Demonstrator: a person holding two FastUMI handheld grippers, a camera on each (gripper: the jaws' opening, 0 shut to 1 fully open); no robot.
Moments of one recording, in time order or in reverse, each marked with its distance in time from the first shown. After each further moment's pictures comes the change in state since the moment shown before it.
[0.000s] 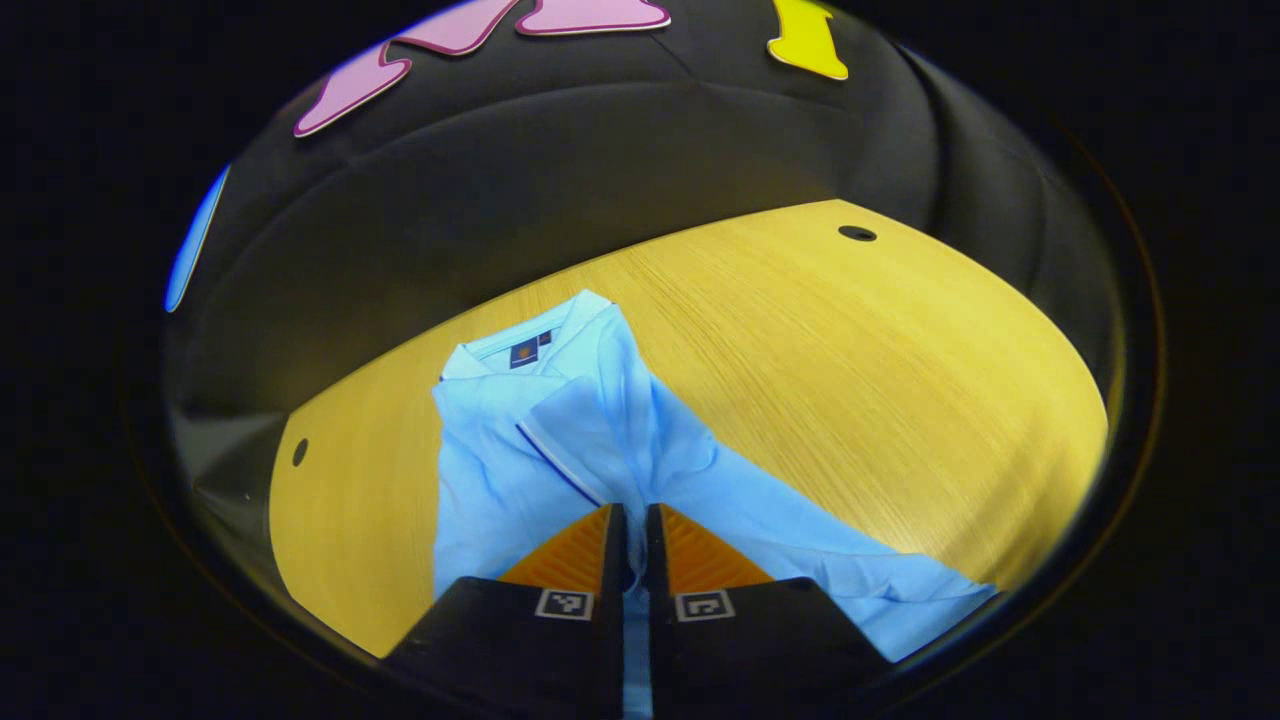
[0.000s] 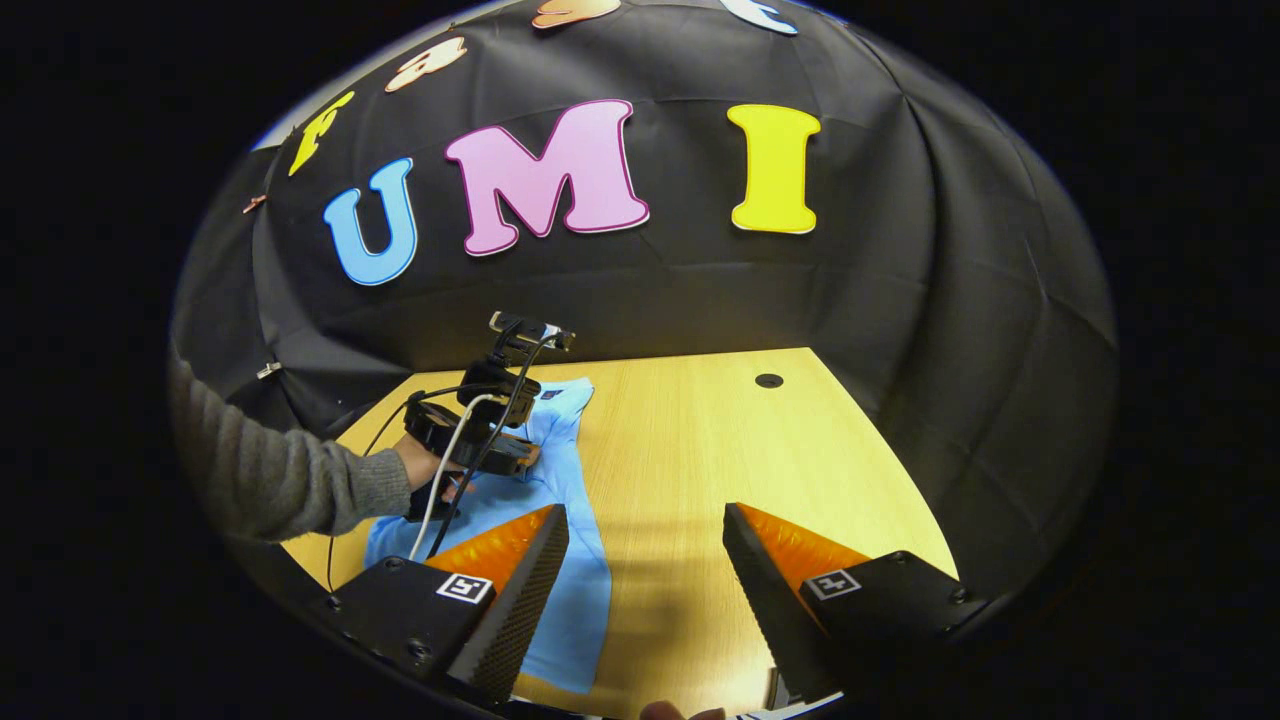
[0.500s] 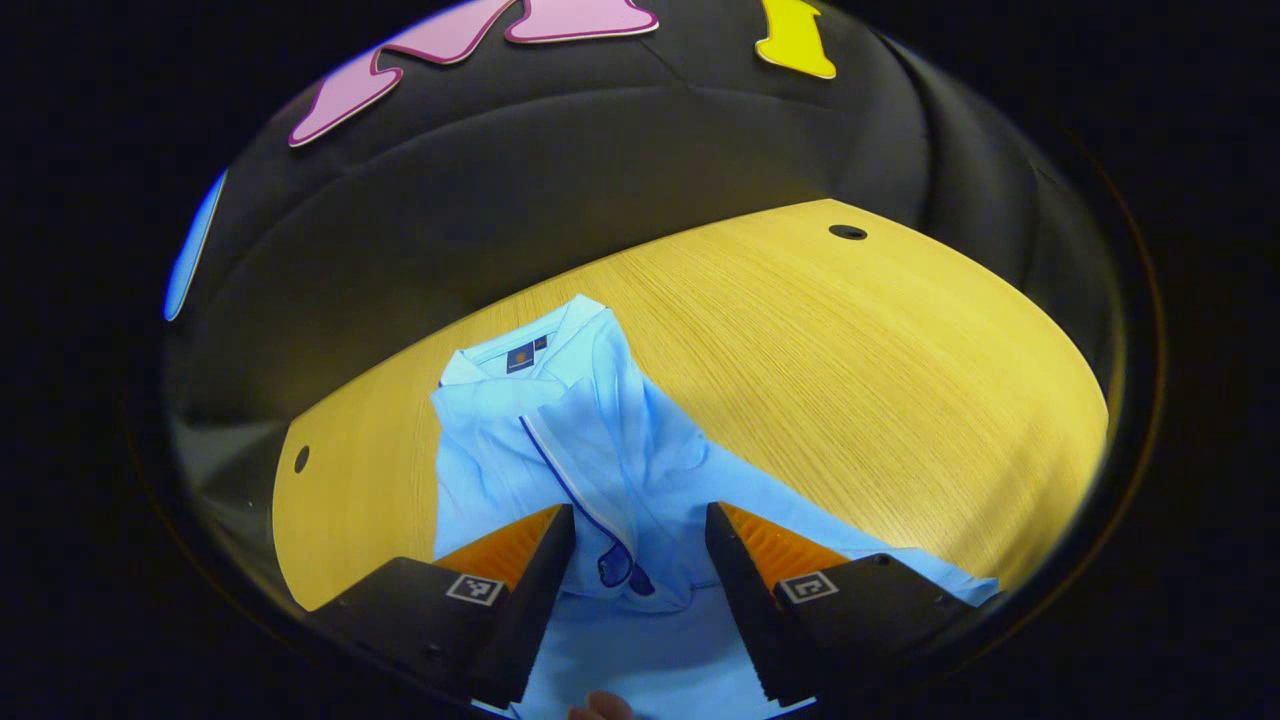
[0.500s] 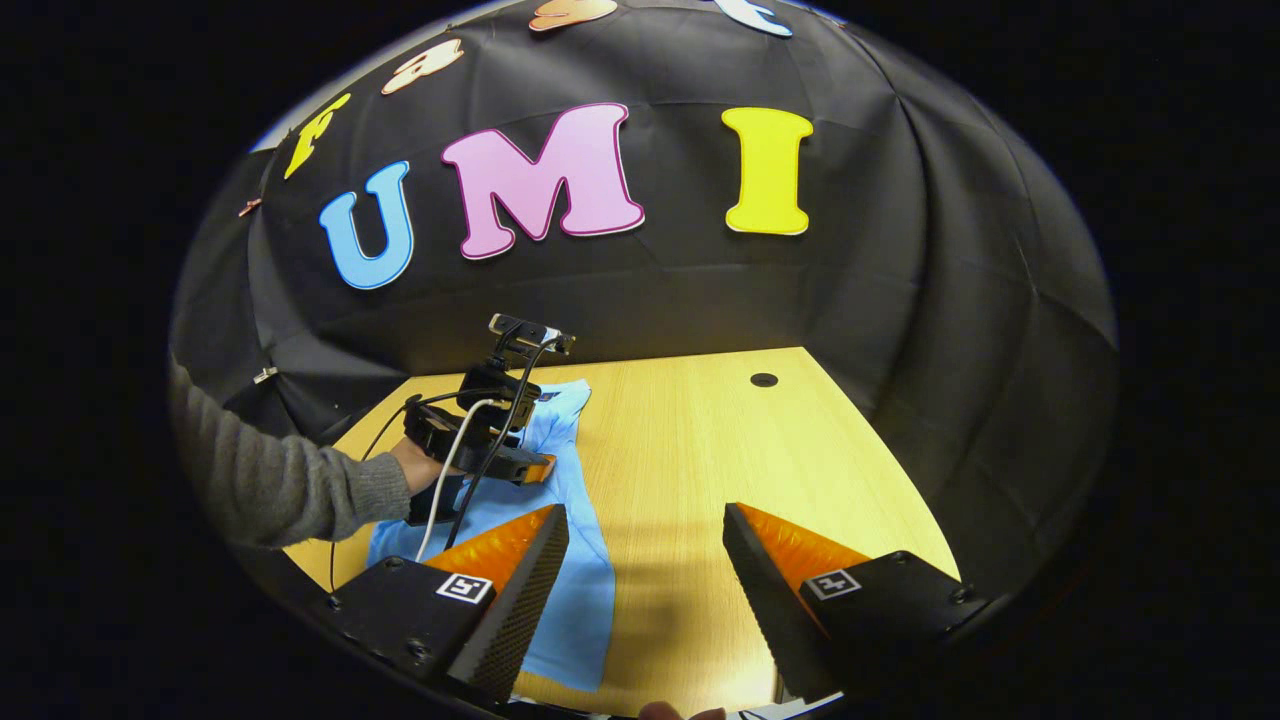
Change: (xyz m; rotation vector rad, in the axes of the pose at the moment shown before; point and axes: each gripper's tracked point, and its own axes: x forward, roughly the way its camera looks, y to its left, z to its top) left arm -0.007 0.004 0.002 0.047 -0.023 0.037; right arm -0.008 0.002 0.002 0.009 -0.005 -0.015
